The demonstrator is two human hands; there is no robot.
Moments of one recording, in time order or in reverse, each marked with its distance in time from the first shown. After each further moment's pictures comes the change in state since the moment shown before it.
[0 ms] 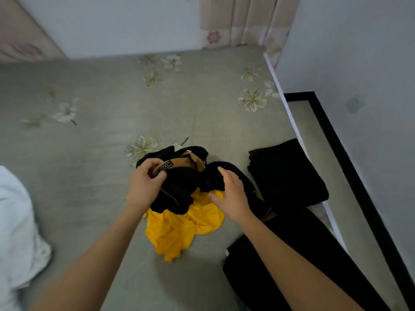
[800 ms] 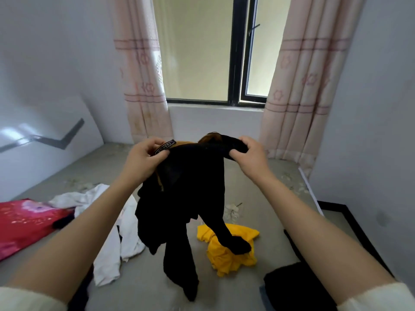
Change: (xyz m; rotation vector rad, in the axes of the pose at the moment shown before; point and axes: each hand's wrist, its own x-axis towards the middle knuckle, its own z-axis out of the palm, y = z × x) left_hand -0.289 0.107 -0.358 -0.105 0.374 0.367; right_hand -0.285 -0.317 -0.074 0.232 0.307 -0.681
